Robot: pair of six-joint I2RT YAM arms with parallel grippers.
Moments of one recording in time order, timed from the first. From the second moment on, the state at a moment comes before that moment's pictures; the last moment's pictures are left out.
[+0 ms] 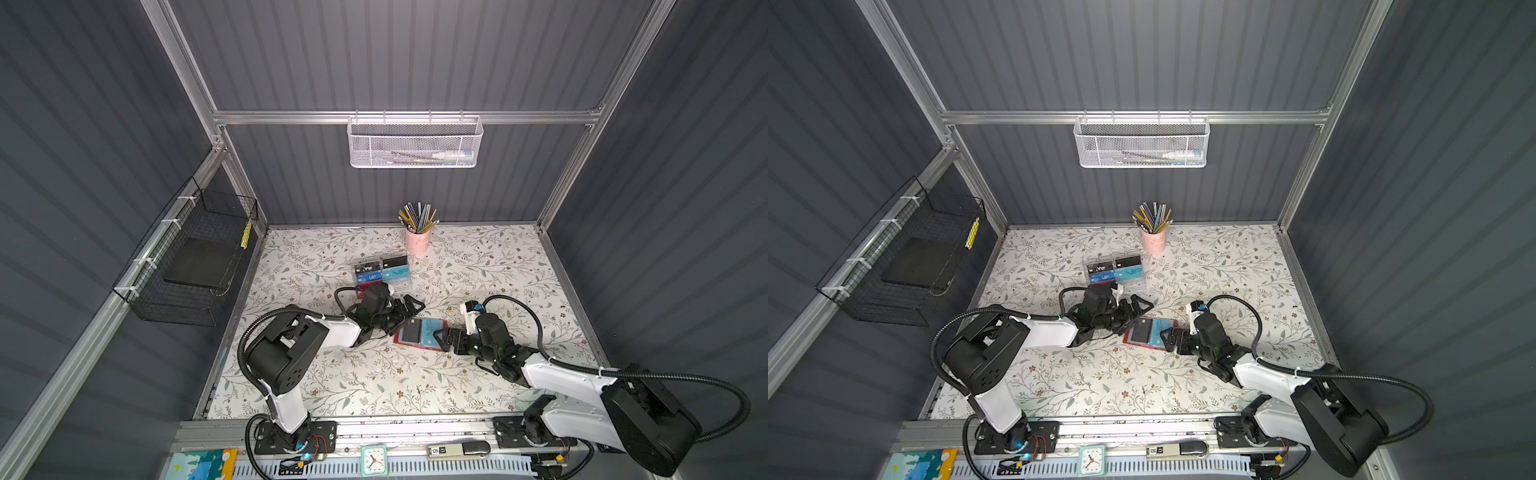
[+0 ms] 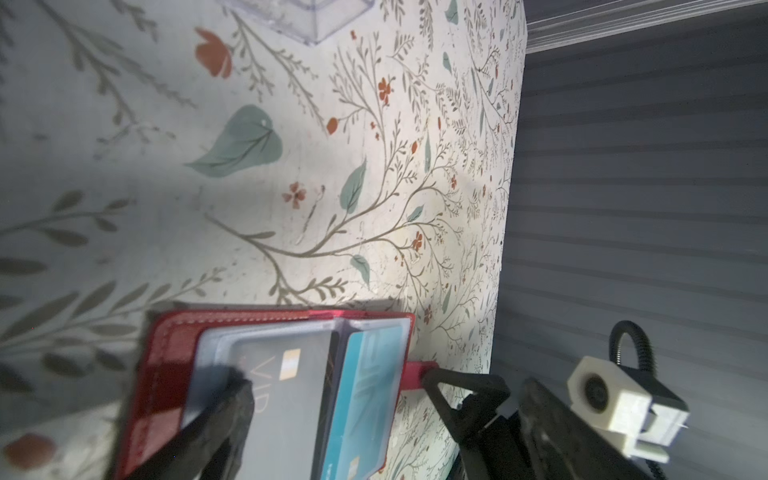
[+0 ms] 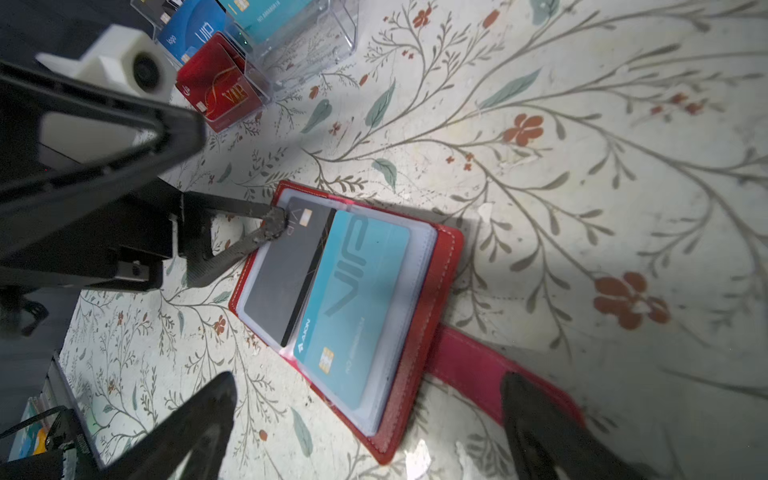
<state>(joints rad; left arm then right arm) -0.68 1.77 0.75 0.46 0.41 -1.15 0.60 1.17 0.30 0.23 -0.14 0.63</state>
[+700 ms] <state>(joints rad) -0.66 1.70 0.64 0.52 0.42 -1.16 0.64 1.35 0.34 0.33 -0.22 0.64</state>
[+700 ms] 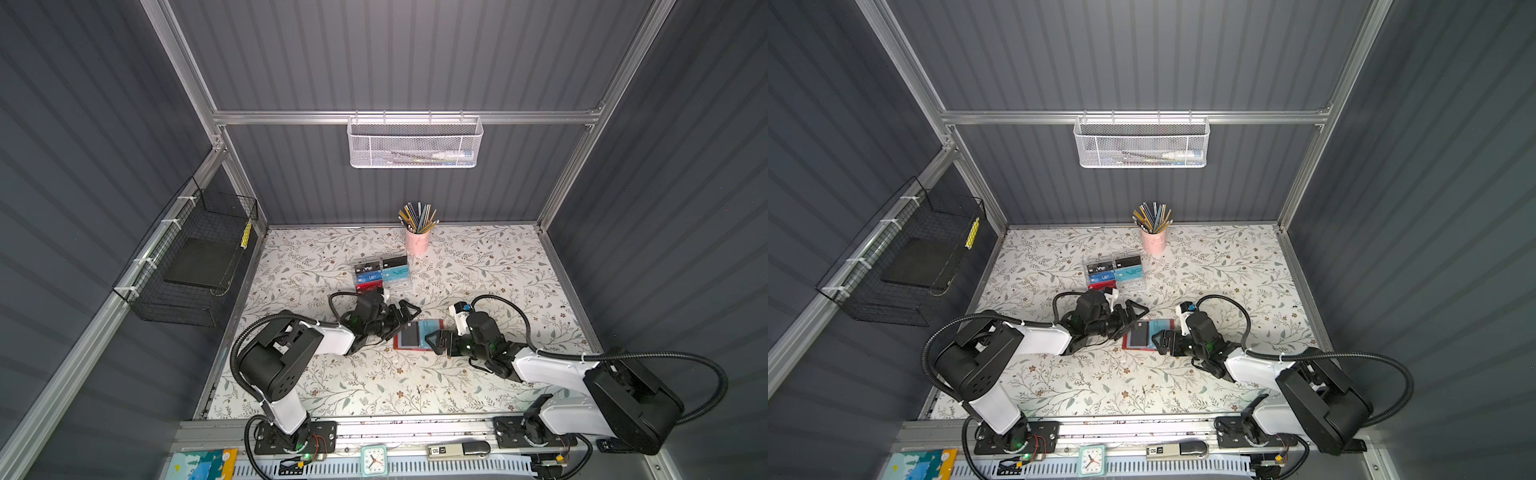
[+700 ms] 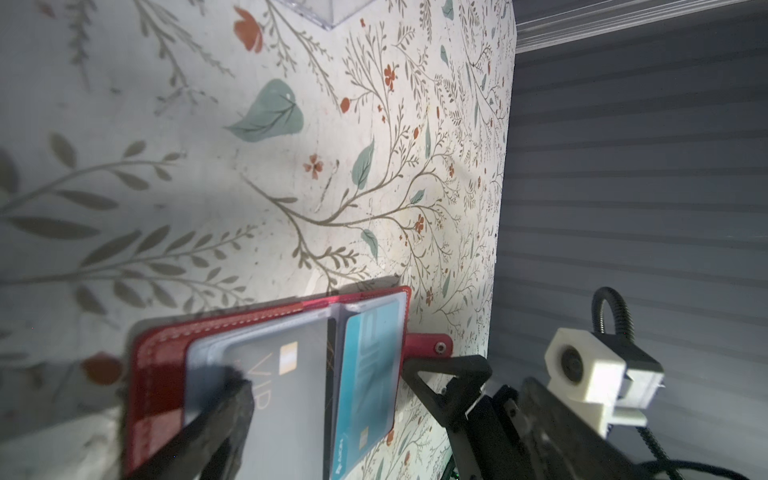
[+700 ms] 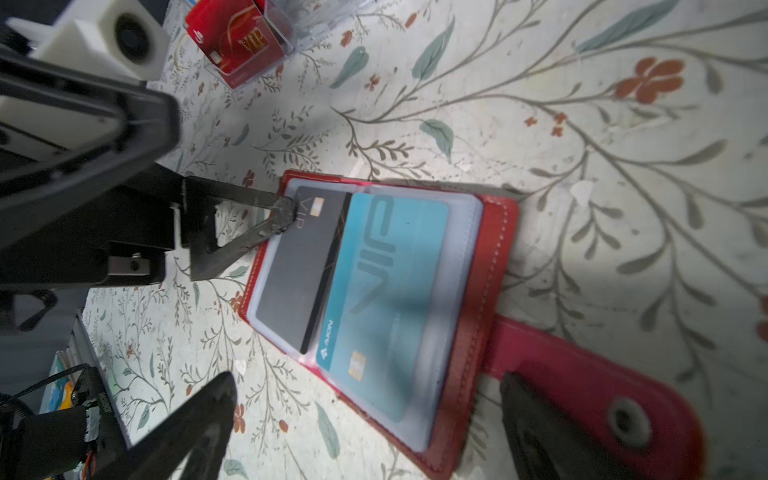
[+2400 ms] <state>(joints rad) -0.67 1.73 0.60 0.64 0.47 -1.21 0.64 1.46 0.51 0.11 0.06 0.56</state>
